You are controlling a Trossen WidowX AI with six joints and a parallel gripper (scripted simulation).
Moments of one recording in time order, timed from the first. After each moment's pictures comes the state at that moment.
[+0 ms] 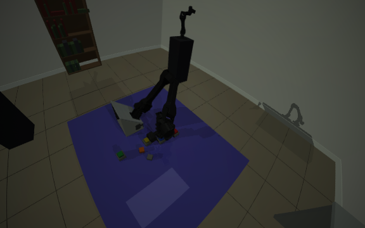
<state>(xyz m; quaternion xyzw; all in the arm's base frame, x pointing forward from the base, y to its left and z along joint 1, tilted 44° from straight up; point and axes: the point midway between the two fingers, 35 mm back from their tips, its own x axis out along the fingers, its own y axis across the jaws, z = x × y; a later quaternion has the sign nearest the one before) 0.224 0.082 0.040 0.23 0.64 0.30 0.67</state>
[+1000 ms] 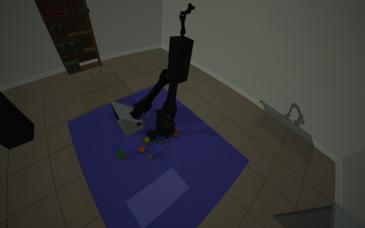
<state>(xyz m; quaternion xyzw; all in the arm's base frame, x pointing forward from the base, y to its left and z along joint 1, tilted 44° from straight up) 0.225 0.068 0.054 0.23 0.64 0.29 0.67</state>
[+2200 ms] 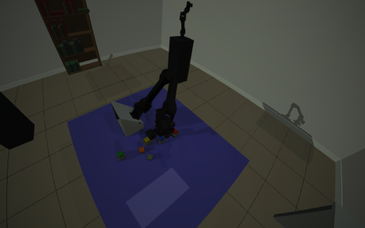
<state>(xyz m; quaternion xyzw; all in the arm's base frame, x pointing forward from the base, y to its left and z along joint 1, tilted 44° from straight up) 0.222 0.063 0.056 0.24 0.65 0.29 0.66</state>
